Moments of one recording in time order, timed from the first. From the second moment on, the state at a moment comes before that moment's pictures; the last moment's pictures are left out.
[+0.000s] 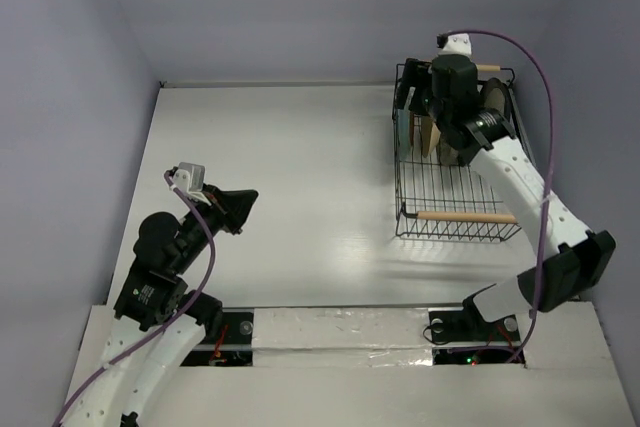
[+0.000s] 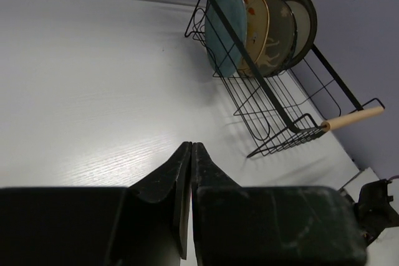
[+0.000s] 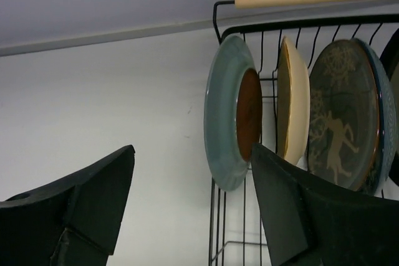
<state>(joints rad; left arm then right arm) -0.40 0.38 0.66 -0.34 0.17 -0.47 0.43 1.41 1.51 -0.44 0.36 0.34</state>
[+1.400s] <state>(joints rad) -0.34 0.36 0.66 -0.34 0.11 -0.48 0.41 2.02 1.94 -0.73 0.73 0.18</state>
